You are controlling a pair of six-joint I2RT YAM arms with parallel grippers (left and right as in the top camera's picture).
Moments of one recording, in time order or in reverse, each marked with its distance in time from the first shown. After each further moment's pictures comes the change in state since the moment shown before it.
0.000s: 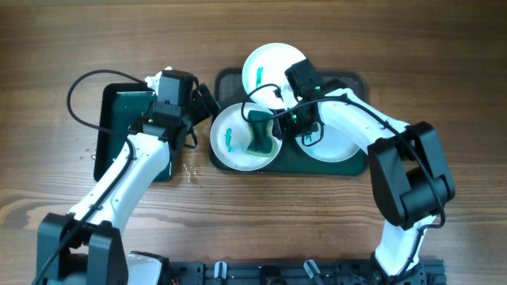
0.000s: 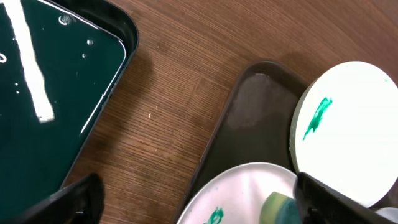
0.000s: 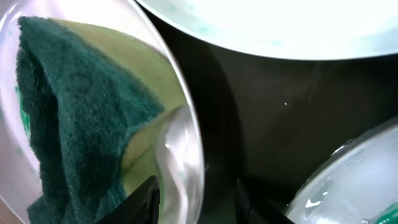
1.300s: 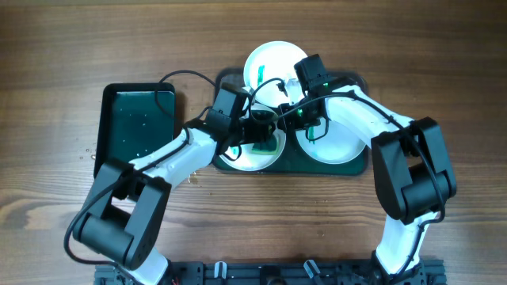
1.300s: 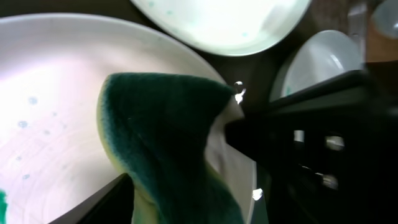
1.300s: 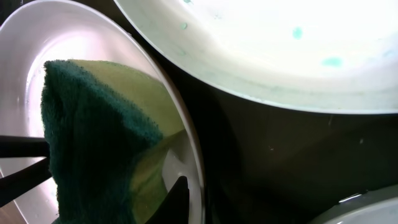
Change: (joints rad) left arm -0.245 0.270 0.000 0.220 0.401 0.127; right arm -0.053 0.022 0.000 0.076 -0.084 -0.066
